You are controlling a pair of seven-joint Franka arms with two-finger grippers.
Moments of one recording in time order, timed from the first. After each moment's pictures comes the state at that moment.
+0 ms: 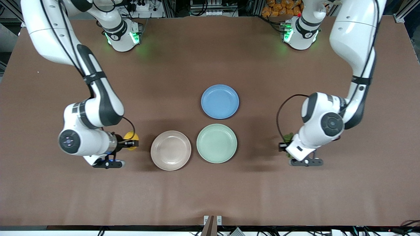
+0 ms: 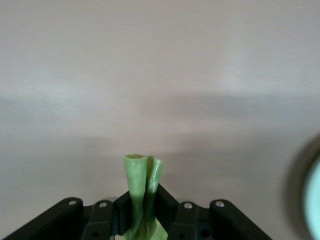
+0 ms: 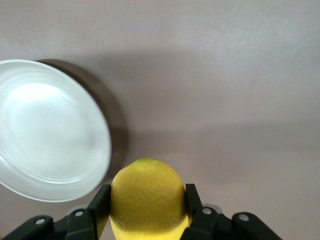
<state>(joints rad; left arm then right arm) -0.21 0.62 -0.09 -1.60 -0.01 2.28 -0.27 0.07 0.68 0.16 -1.44 0.04 1.94 0.23</state>
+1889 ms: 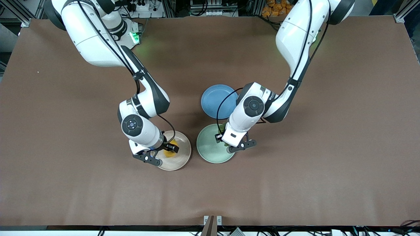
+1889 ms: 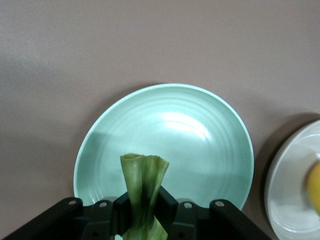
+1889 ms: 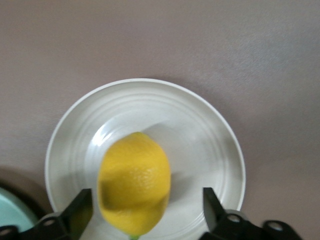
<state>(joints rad) -0.55 0.80 -0.09 -1.43 -0.13 2.44 -0.83 0.30 0.77 0.15 -1.45 -0.06 2.27 0.77</state>
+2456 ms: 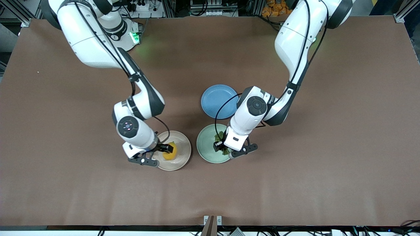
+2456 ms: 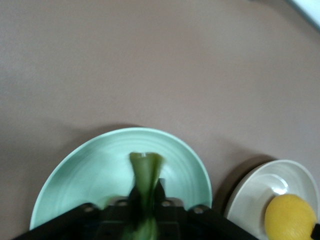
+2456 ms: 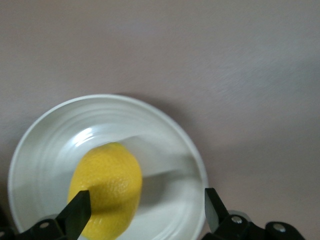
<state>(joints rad) -0.55 0.84 -0.08 -1.39 -0.14 2.61 -0.90 0.26 0.76 0.14 -1.47 -0.10 2.26 0.60</state>
